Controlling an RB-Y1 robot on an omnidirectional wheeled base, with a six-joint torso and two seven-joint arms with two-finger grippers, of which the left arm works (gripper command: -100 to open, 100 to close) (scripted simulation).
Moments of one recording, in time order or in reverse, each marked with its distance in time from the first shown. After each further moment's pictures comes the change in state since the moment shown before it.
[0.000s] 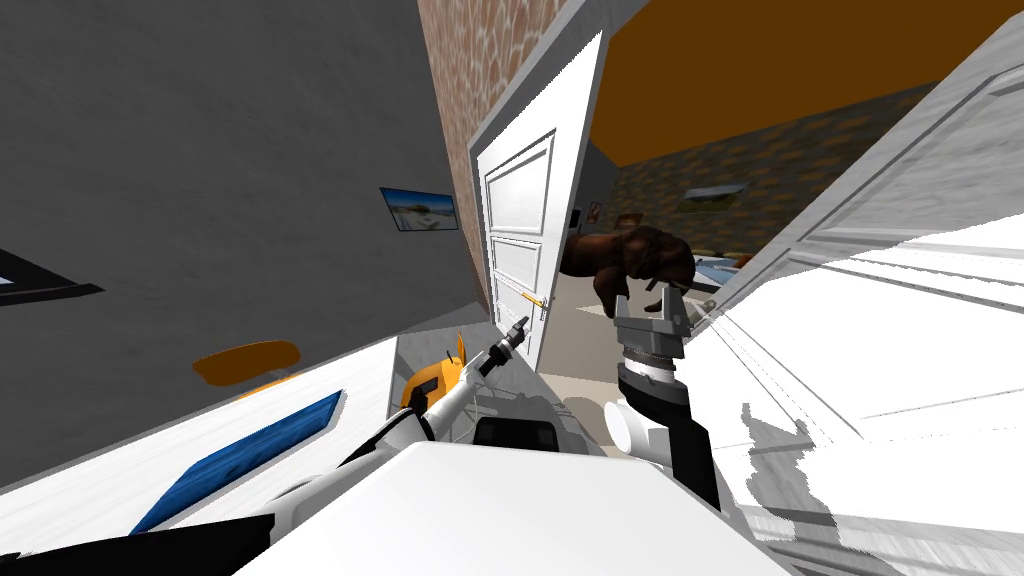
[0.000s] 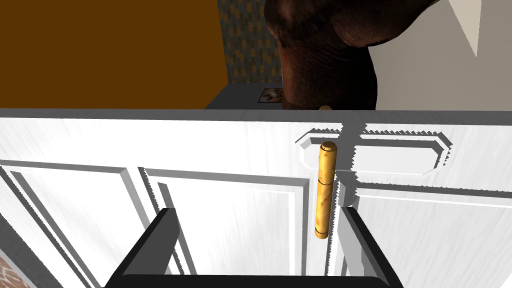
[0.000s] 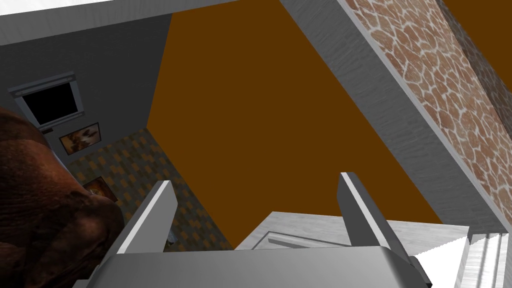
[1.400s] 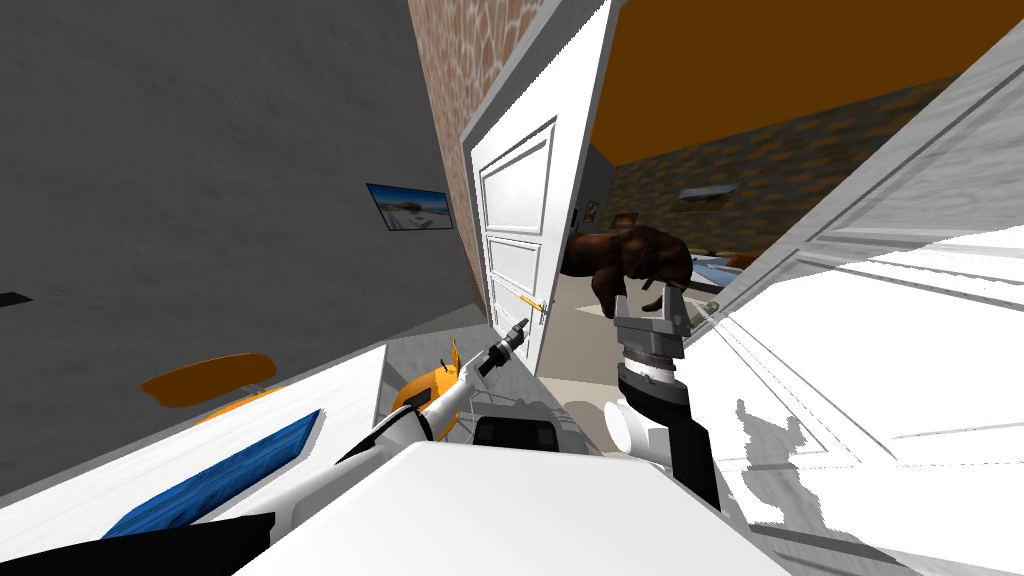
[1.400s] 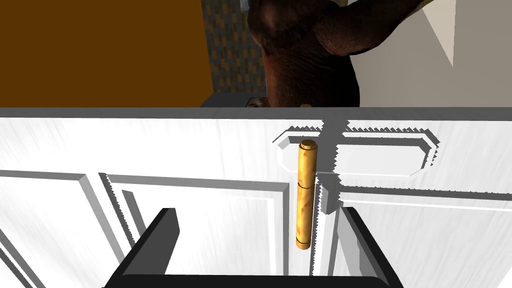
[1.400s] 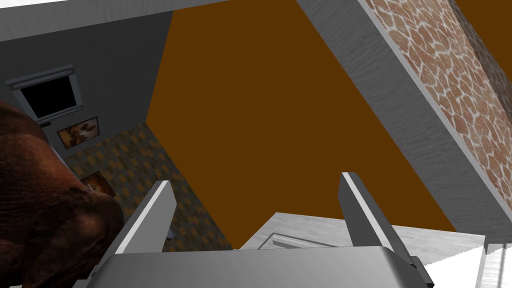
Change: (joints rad) arm -0.014 0.024 -0.032 0.017 0.001 0.024 0.033
